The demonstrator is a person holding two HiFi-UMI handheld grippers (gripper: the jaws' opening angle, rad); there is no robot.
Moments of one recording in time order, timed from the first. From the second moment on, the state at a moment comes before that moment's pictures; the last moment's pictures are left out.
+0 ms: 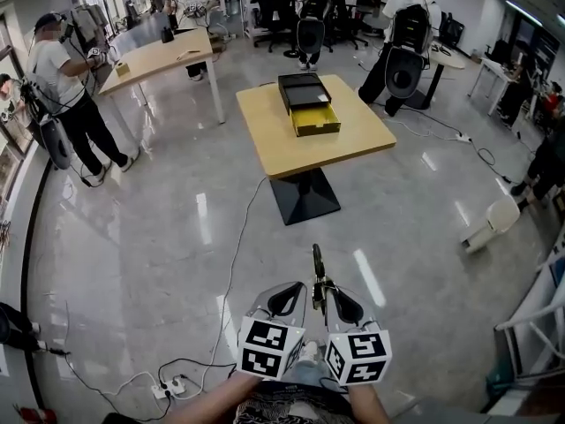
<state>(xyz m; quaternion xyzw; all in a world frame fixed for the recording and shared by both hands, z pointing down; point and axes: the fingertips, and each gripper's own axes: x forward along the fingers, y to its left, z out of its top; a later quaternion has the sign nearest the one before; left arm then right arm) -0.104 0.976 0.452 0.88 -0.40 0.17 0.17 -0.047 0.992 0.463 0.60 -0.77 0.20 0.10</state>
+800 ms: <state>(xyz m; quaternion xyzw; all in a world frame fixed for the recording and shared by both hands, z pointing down) 0.145 0.748 0.438 0.87 -0.43 0.19 0.16 0.199 0.765 0.454 0.56 -0.79 0.21 0.10</state>
